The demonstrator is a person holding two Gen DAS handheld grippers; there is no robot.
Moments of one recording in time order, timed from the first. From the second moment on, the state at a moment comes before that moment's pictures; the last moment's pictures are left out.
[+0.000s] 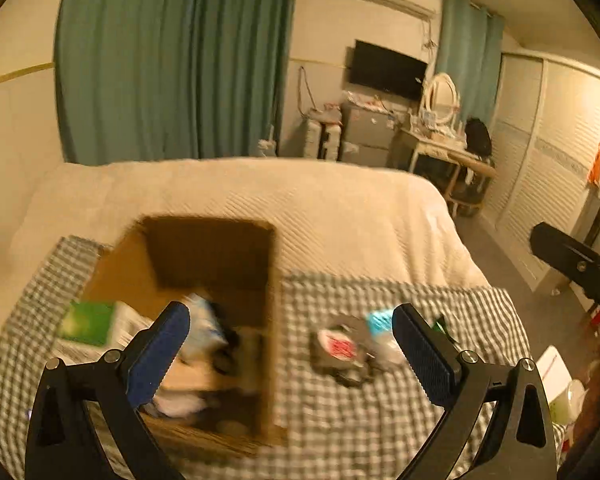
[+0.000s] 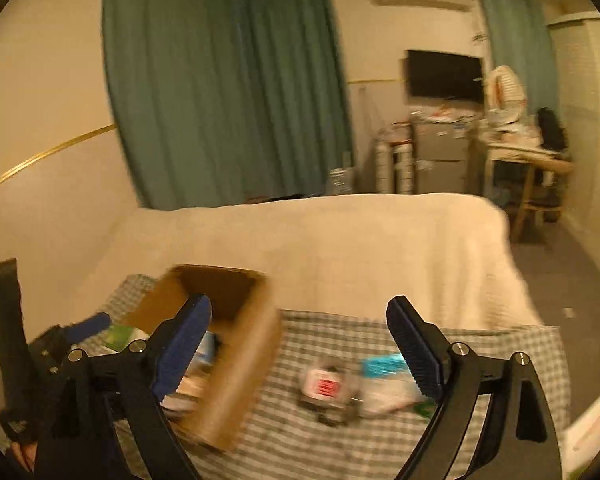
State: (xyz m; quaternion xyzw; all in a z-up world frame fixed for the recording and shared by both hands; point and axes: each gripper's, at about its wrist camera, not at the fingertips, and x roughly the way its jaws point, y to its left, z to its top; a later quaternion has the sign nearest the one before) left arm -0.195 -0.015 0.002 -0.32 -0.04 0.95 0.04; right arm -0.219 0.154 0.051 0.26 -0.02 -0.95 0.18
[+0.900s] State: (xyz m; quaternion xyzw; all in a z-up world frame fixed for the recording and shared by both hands) left arm -0.293 0.066 -0.208 -0.37 -0.05 0.93 0.00; right arm -0.332 0.275 -0.215 0.36 -0.13 -0.92 0.05
